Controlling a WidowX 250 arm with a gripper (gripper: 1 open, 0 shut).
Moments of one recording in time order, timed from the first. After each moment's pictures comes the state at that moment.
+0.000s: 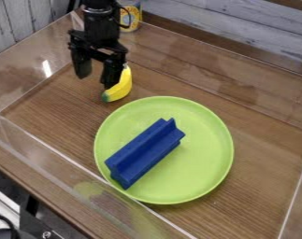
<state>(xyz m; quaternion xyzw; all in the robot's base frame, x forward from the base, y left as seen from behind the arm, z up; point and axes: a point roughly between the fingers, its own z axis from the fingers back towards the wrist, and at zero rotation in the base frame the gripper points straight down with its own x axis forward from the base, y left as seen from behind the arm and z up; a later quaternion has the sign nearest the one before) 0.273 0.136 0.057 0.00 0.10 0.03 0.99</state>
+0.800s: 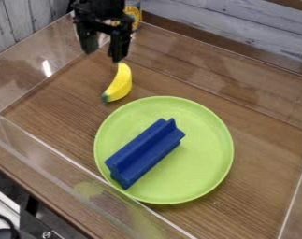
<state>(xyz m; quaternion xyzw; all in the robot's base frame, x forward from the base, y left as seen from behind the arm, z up) 0.296 0.127 0.093 -0.01 0.06 0.02 1.00</state>
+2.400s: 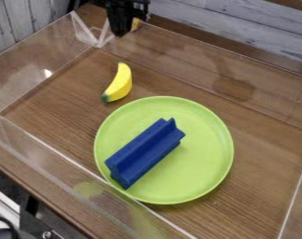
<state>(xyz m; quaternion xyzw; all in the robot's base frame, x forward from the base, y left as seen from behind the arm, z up) 0.360 0.149 0.085 0.00 0.02 0.02 1.00</state>
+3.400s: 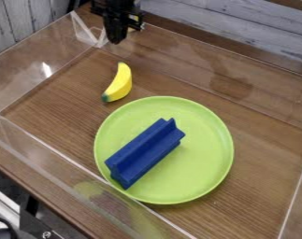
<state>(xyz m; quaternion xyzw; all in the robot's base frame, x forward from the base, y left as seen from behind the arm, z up) 0.367 0.169 0.066 0.03 0.00 0.03 1.00</state>
